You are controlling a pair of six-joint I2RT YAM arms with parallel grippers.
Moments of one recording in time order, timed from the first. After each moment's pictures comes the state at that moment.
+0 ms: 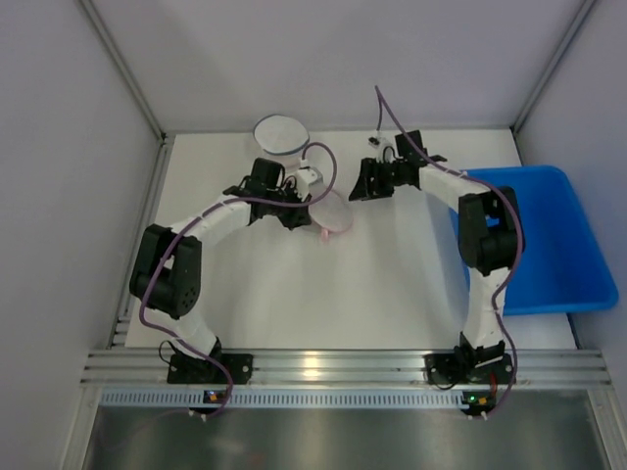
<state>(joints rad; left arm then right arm) -0.40 1.72 1.17 -0.27 0.55 0.35 0.30 2.11 1.57 -0.35 -0.70 0.21</state>
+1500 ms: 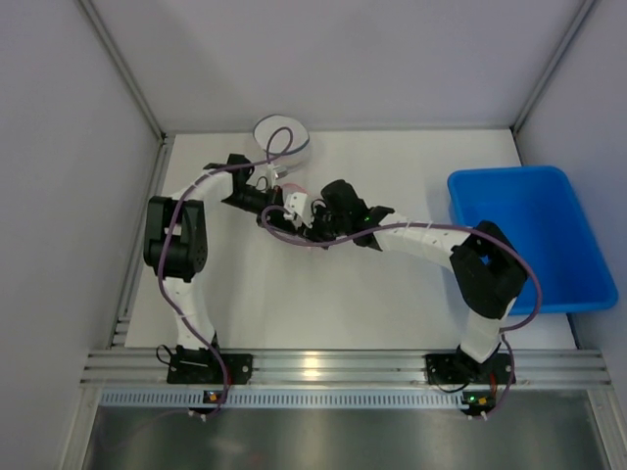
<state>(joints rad) -0.14 2.01 1.45 -0.88 1.07 0.17 0.82 1.79 1.23 -0.12 -0.28 -0.50</state>
